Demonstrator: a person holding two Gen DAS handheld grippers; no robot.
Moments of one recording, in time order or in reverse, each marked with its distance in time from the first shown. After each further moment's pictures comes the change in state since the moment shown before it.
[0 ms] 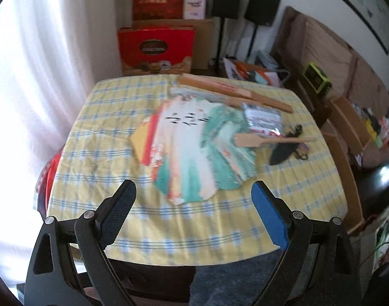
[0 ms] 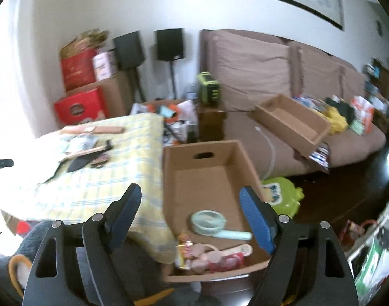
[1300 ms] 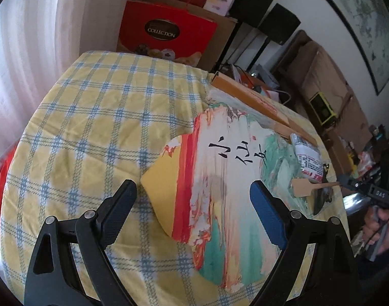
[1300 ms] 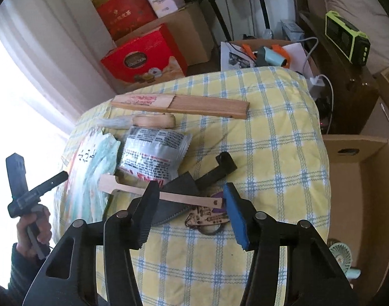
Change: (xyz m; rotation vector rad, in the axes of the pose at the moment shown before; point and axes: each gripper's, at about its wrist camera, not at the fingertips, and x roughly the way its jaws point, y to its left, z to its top) left arm 0.127 0.094 0.035 -0.146 0.008 -0.232; right arm 0.223 0.166 0.082 -0.011 0.397 0.438
